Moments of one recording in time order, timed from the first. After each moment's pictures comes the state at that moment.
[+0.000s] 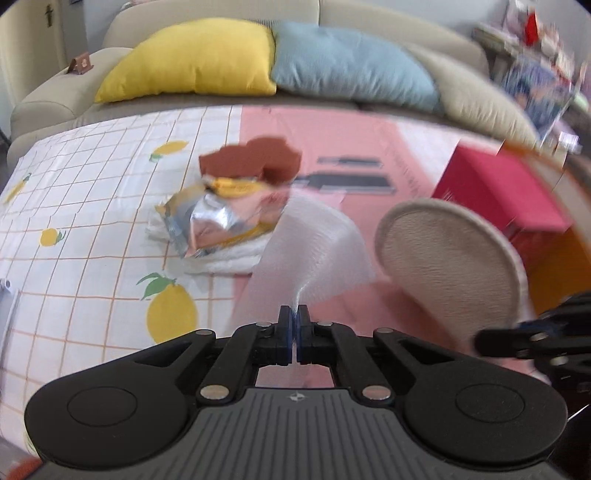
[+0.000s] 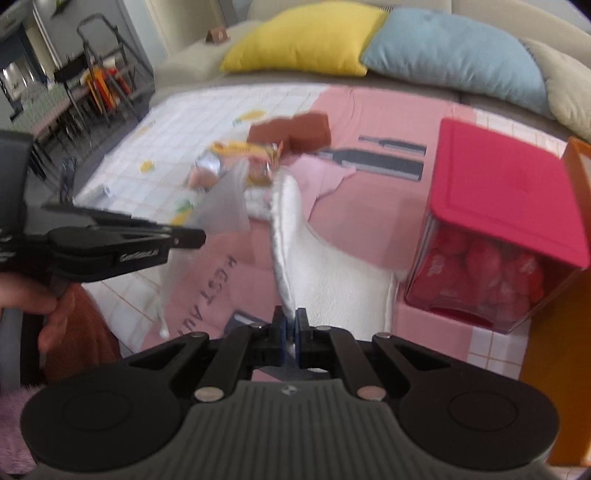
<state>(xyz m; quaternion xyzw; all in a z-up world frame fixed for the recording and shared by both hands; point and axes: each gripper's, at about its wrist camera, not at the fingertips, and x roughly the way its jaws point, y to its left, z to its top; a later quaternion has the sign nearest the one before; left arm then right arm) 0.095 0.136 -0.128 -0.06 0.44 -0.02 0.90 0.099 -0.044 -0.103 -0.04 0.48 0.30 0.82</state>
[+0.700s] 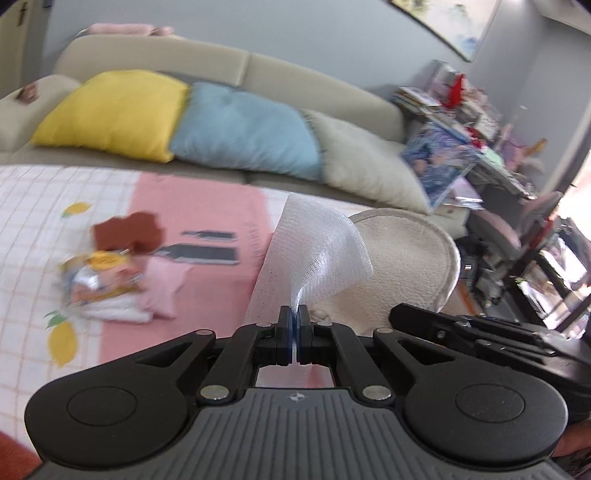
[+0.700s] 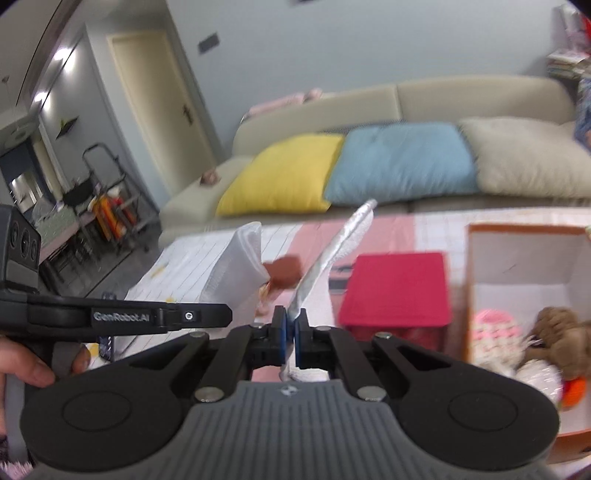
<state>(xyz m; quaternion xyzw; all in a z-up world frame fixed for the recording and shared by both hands) 0.067 0.048 -0.023 -0.14 0.36 -0.13 0.91 0.048 -0.156 0.002 0.08 0.32 0.27 0.90</state>
